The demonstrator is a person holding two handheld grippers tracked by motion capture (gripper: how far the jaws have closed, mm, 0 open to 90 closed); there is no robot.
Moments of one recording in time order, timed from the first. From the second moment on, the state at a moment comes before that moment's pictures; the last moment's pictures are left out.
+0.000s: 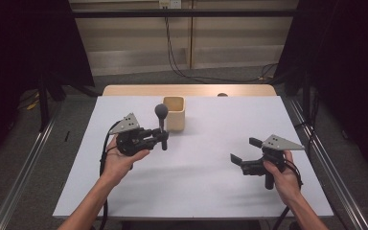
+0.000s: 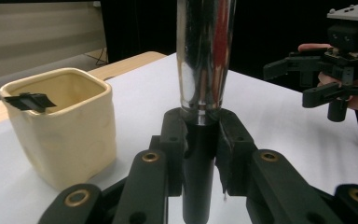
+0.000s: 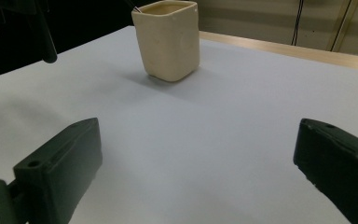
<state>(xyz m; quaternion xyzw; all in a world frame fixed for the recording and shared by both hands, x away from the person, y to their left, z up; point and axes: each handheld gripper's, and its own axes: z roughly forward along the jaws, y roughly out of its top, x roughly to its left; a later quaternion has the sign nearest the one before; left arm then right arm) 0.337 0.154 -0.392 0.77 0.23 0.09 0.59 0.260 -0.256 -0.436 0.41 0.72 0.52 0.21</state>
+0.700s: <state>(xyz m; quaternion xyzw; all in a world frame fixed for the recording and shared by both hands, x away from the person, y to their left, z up) 0.366 0.158 -0.367 0.76 0.25 0.11 0.59 0.244 -0.282 -0.451 0.42 0.69 0.54 0.24</state>
